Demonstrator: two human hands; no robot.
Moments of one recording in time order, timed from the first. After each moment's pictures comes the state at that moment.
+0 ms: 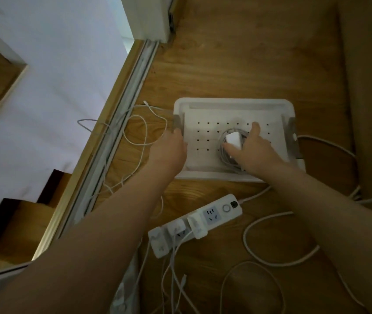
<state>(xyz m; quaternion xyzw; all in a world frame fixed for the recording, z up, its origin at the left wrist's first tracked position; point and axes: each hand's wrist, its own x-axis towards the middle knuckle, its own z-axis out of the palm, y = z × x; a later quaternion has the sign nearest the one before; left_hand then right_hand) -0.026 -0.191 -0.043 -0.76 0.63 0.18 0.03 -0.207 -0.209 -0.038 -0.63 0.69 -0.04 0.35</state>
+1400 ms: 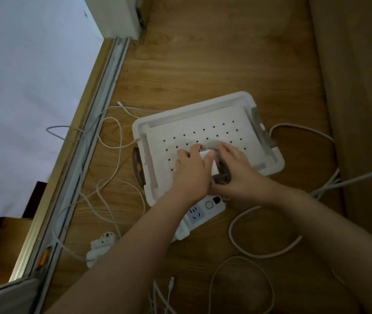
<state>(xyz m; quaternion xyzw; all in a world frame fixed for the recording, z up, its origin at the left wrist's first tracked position) -0.114 -0.151 -0.059 -0.71 0.54 0.41 -0.18 -0.243 -0.157 -0.039 -0.71 0.53 -0.02 0.45</state>
